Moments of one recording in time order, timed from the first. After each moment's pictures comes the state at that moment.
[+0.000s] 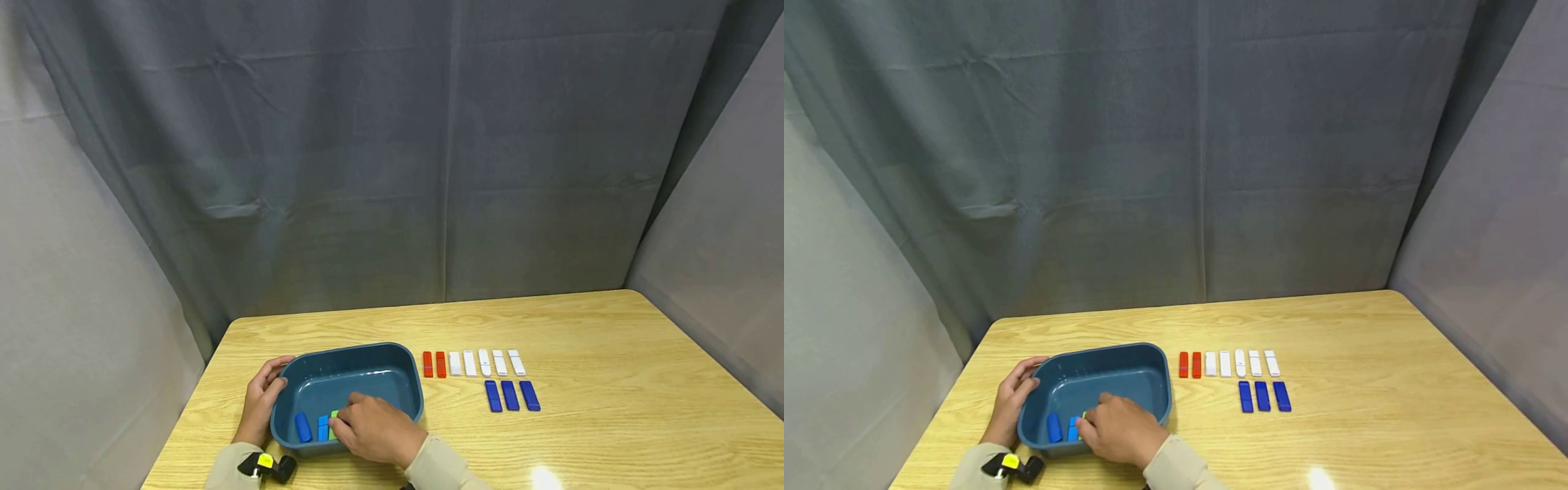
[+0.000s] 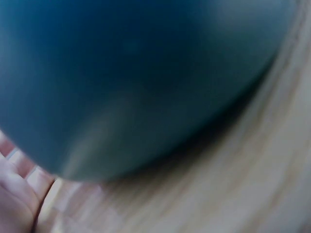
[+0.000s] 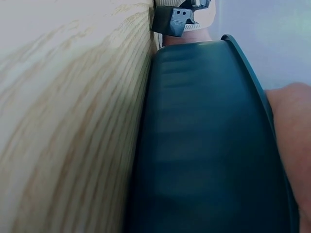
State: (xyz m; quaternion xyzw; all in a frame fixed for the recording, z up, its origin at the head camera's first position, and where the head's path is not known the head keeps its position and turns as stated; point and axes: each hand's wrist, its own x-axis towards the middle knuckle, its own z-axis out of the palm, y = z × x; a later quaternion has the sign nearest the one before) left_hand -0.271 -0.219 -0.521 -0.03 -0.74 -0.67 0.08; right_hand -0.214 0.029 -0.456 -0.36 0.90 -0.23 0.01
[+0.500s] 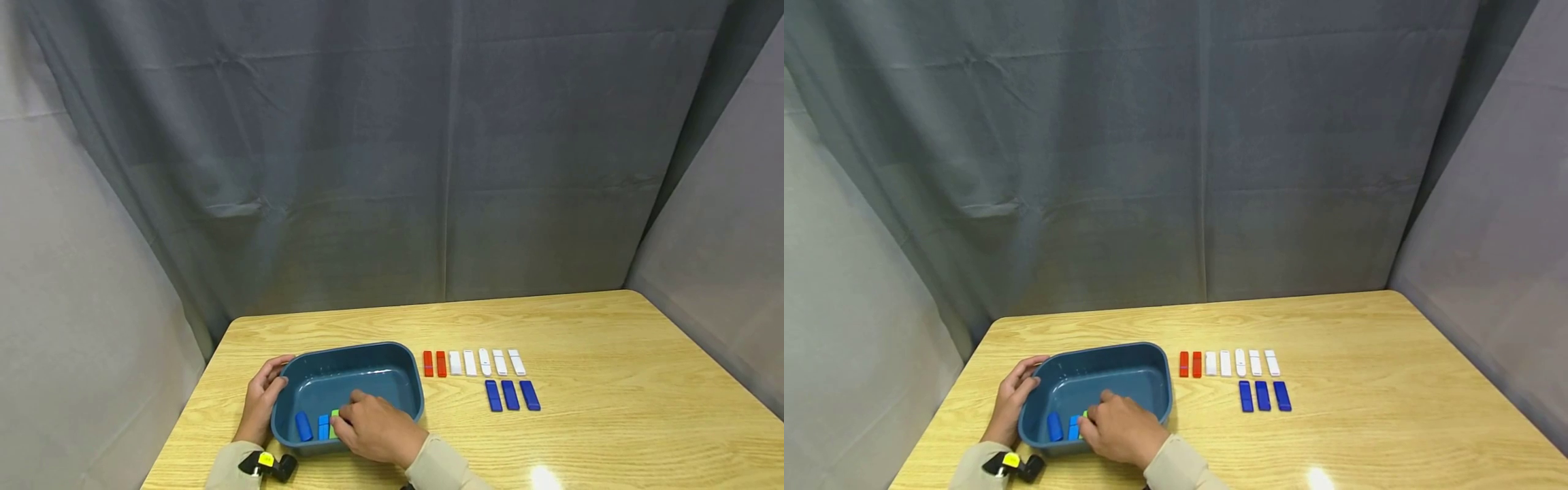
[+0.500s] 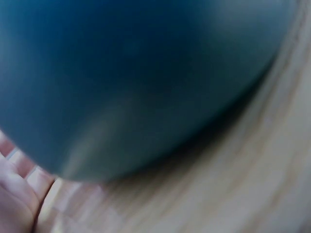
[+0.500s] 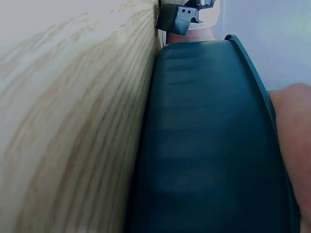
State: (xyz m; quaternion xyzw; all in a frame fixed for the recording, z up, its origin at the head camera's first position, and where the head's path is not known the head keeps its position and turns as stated) left_hand -0.259 -0.214 -0.501 -0.04 -0.74 -0.67 0.07; right_hand -0.212 0.029 -0.454 -0.34 0.91 -0.23 0.02
